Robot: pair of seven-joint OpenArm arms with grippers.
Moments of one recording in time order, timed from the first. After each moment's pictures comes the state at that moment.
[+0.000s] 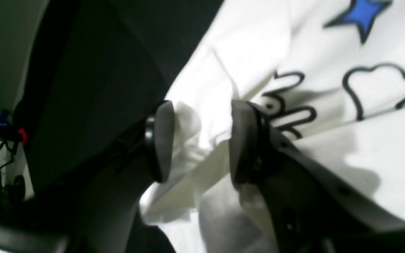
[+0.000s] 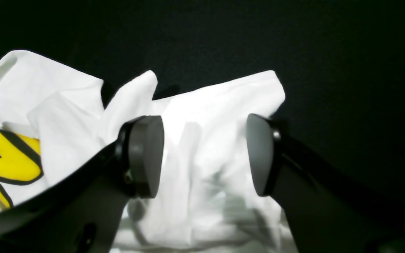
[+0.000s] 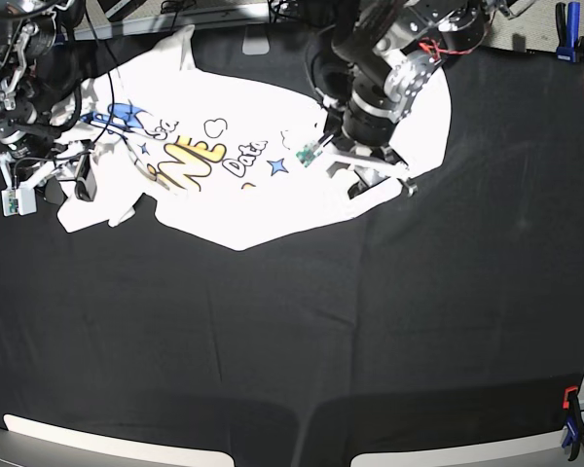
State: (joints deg) left arm 5.8 -16.8 47.8 101.3 28.7 7.1 42.6; right arm -13.0 17.9 35.7 90.6 24.2 39.7 -37.1
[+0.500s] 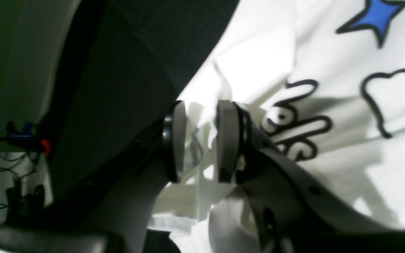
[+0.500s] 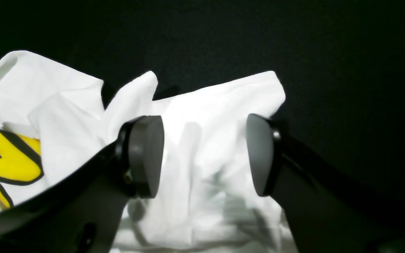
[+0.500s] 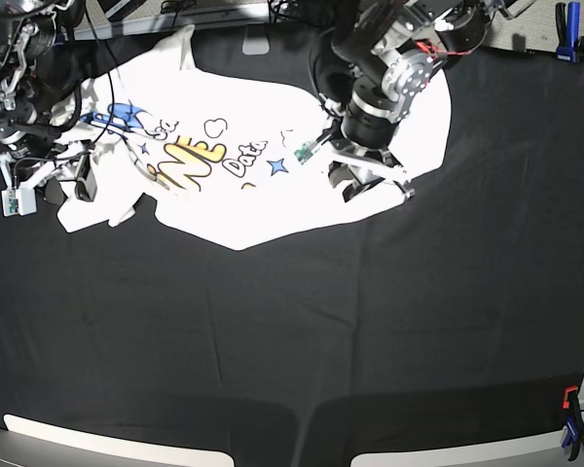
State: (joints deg) left arm 5.8 -16.8 47.8 100.2 32.5 7.9 39.8; right arm -13.0 17.9 35.7 90.6 24.1 39.7 -37.1
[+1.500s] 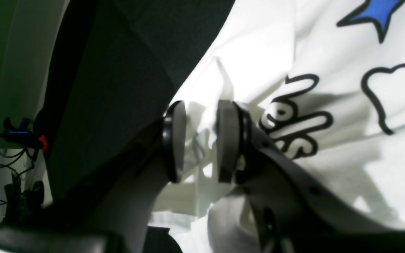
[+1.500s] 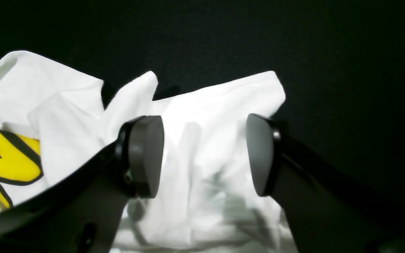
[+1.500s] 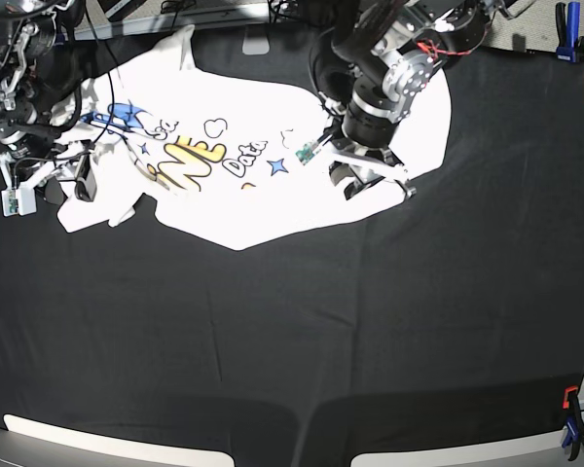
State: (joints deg) left arm 5.8 -16.8 47.8 100.2 32.3 7.9 40.9; right arm -13.0 17.9 35.7 90.6 24.1 39.7 -37.1
